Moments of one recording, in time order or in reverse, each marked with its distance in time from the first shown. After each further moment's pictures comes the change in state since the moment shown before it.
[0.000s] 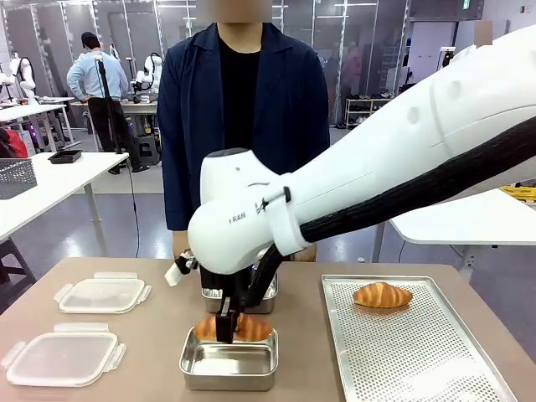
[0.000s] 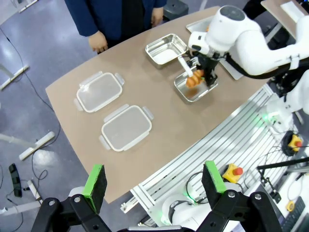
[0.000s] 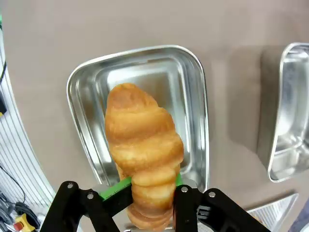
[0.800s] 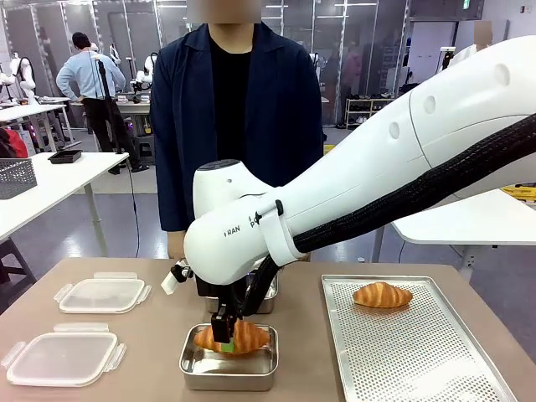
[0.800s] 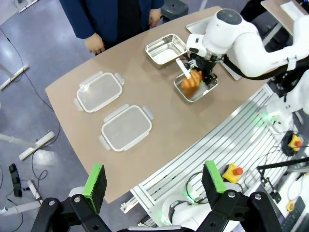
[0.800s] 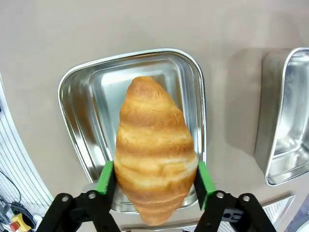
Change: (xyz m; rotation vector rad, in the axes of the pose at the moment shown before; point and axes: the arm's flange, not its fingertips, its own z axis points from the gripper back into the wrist) left arm 0.000 0.000 0.000 0.000 0.000 0.000; right arm 0.003 -0.002 -0.005 -0.020 0.012 0.012
